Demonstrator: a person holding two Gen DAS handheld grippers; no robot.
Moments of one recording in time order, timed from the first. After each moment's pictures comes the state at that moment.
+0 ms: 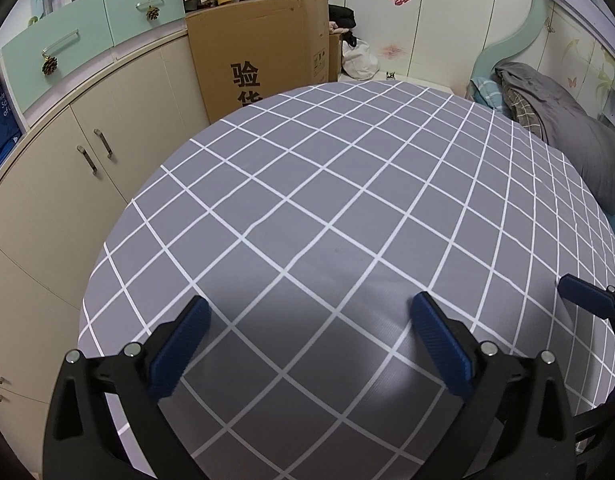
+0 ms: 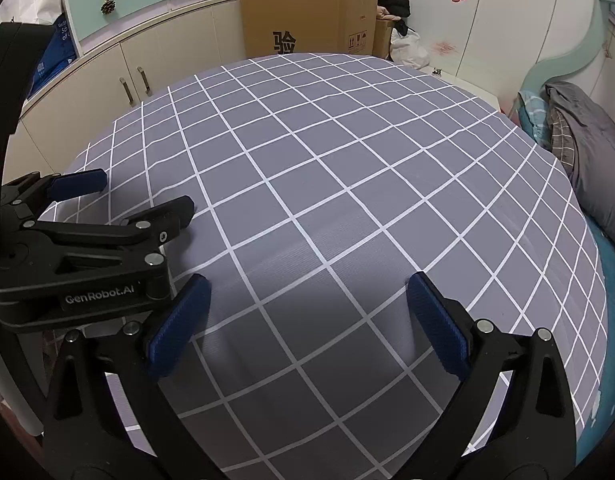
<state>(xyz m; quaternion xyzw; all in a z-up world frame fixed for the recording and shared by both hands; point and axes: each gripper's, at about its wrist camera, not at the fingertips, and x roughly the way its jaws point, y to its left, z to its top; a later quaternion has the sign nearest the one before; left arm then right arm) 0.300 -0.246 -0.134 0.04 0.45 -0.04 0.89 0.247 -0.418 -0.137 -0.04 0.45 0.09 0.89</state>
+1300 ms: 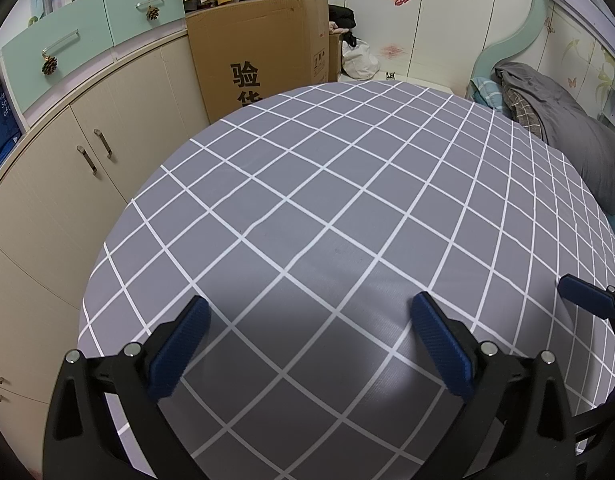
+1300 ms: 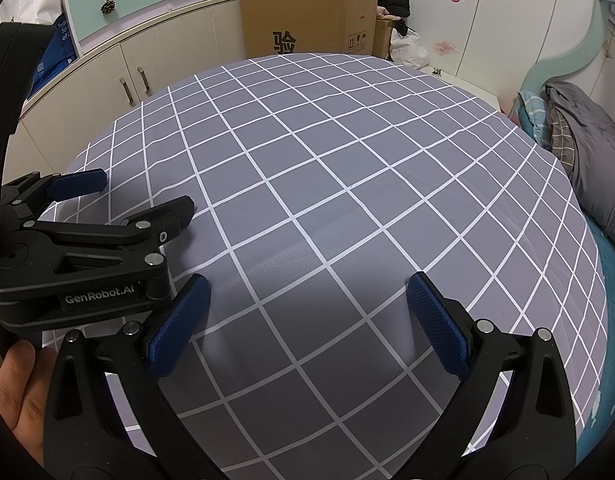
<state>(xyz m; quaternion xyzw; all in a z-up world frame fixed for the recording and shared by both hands) 0.299 -0.246 -0.134 0.04 0.45 -0.04 0.89 0.247 -0.418 -0.137 -0.04 0.45 0.09 0.89</state>
